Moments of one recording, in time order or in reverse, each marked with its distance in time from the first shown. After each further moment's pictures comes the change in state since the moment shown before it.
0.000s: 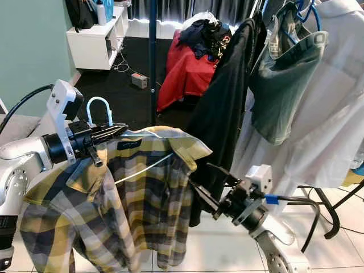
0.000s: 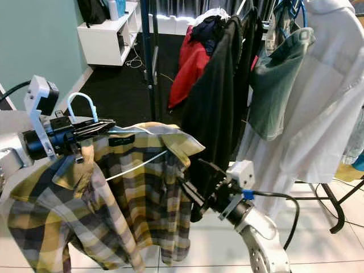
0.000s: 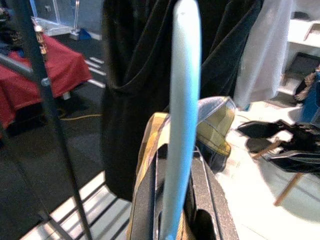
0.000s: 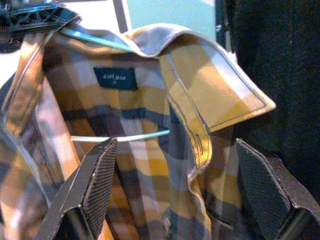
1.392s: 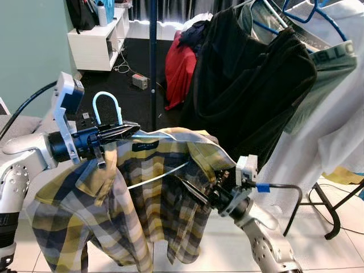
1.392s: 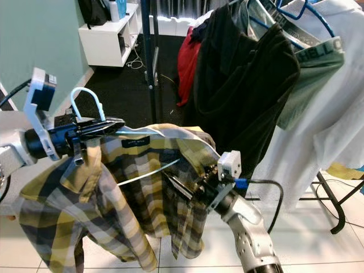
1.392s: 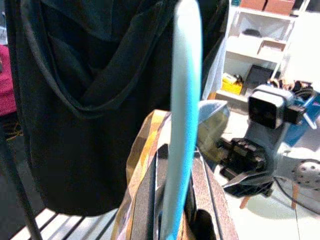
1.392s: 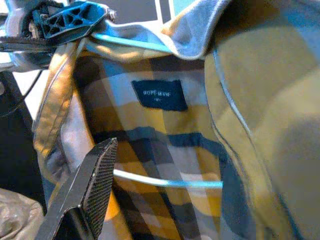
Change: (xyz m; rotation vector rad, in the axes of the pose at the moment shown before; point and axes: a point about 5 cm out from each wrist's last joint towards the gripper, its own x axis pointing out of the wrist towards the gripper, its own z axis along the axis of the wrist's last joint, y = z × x) left arm 0.011 -0.016 0.010 -0.063 -0.046 -0.140; right arm 0.043 0.008 0.002 0.045 -0.042 0.208
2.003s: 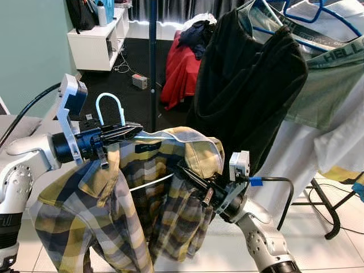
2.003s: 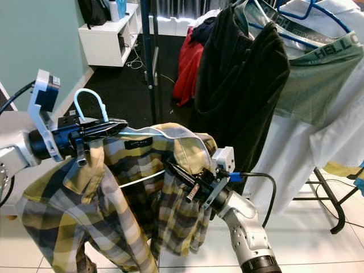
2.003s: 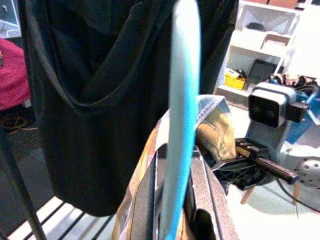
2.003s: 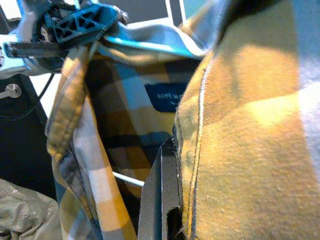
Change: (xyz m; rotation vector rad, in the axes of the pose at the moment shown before) left arm 0.002 0.000 -0.003 0.008 0.032 0.016; right arm 0.005 0.006 -0.005 0.057 -0.003 0.047
